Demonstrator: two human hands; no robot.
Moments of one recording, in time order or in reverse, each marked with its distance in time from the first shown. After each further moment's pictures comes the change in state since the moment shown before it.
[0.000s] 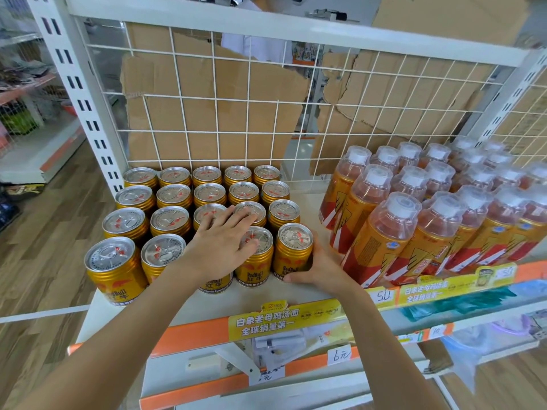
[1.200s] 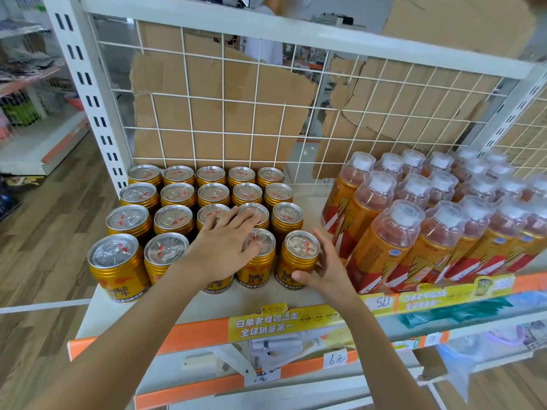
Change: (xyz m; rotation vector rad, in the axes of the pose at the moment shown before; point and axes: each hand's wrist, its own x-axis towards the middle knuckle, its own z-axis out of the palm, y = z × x) left_hand 0.000 -0.001 0.000 0.007 -0.002 -0.003; right_hand -0.022 0.006 0.002 0.228 0.070 -0.055
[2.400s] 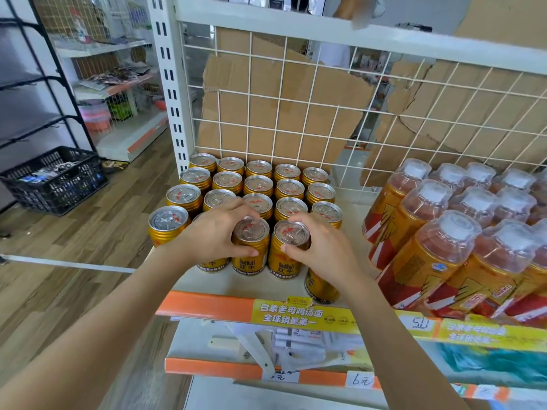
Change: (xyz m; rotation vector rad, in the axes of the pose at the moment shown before) left_hand -0.051 -0.048 -0.013 -0.265 0.186 -0.012; right_hand 0.022 -0.075 0.040 -0.778 -0.081 -0.398
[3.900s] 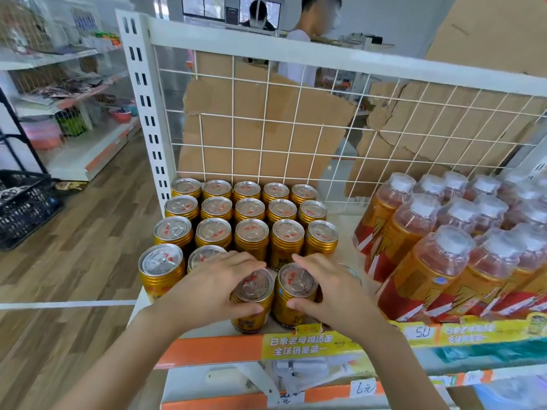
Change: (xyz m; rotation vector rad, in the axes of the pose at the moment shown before) left_hand -0.019 0.003 -0.002 0.051 -0.064 0.247; right_hand -0.029 -0.016 -0.006 -0.140 -0.114 0.017
